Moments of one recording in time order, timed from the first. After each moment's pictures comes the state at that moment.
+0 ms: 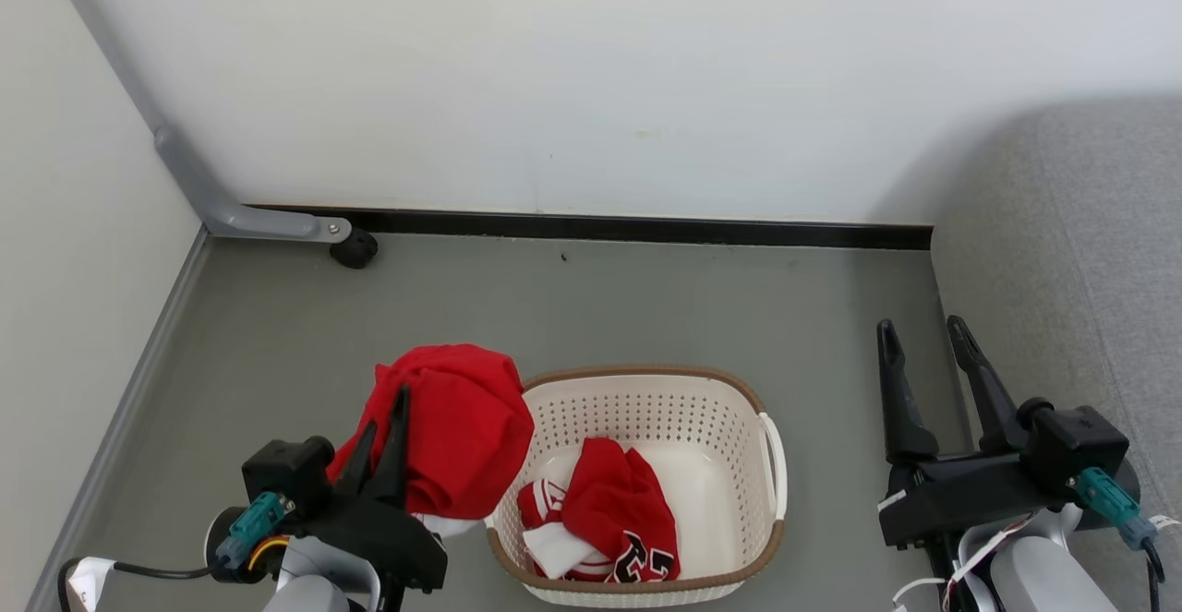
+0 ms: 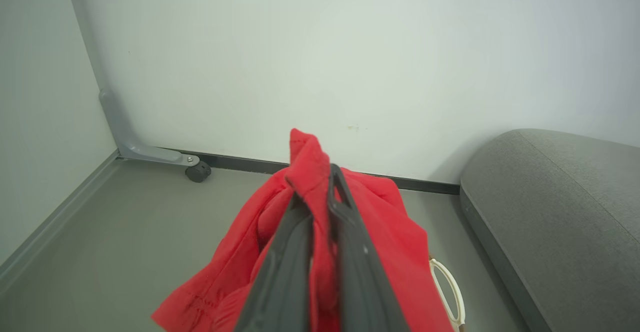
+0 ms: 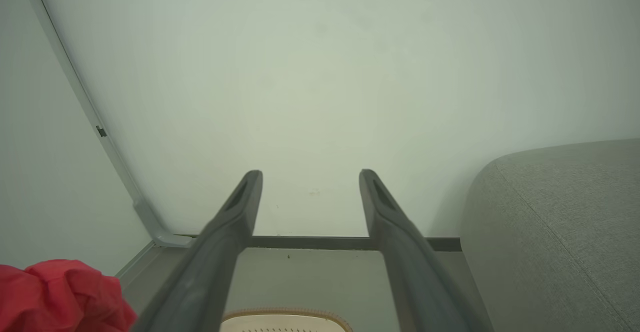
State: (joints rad) left arm -0.29 0.15 -0.37 0.54 -0.57 -0.03 -0.25; right arm -0.17 -0.12 0.25 0.21 0.33 -0.08 -0.25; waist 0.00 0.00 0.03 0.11
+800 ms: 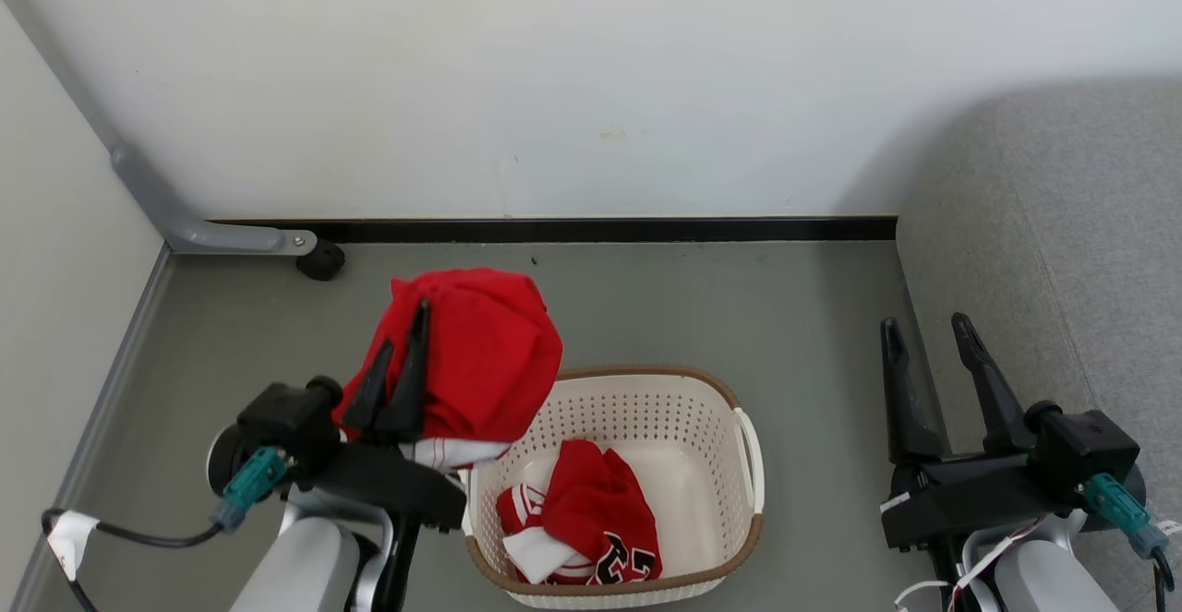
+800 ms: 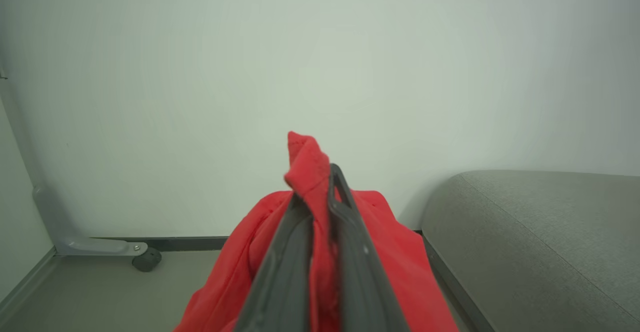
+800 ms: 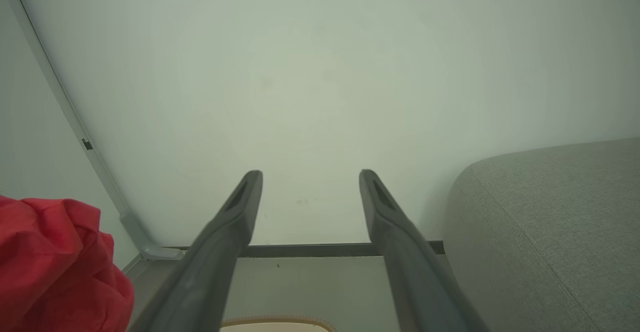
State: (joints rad) left arm -0.30 0.17 -0.38 0.32 -0.53 -0.01 -0.25; right arm -0.15 -0.12 0.24 0.15 0.33 -0.08 -0.25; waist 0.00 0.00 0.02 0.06
